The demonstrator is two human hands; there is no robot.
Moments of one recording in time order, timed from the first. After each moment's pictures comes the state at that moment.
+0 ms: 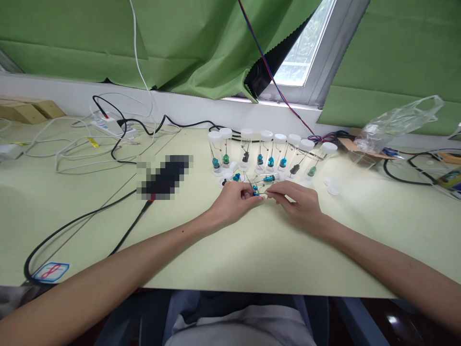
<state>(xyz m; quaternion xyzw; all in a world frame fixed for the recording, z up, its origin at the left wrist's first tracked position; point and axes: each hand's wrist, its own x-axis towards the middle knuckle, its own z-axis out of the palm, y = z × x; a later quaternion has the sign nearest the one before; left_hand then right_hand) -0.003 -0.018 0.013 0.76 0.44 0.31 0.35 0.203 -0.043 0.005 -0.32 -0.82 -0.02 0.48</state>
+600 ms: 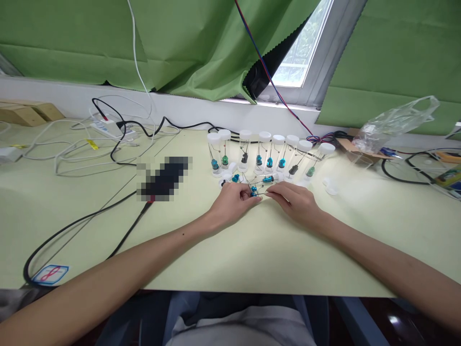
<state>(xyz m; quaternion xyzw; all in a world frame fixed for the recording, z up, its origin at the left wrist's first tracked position) -0.002 -0.018 0.010 0.77 0.46 0.31 0.30 0.208 -0.036 0.005 -0.29 -0.85 -0.11 0.43</state>
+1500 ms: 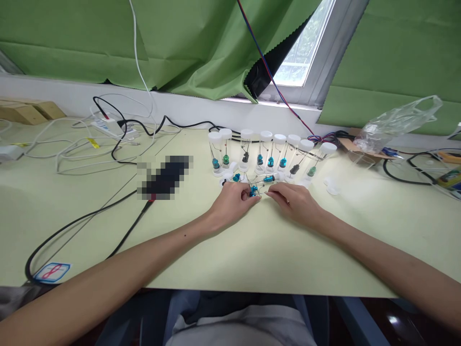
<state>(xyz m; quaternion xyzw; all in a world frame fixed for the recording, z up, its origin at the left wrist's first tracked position) -0.003 -0.019 0.009 0.79 0.46 0.31 0.24 0.211 -0.034 0.002 -0.34 -0.87 -0.07 0.36</state>
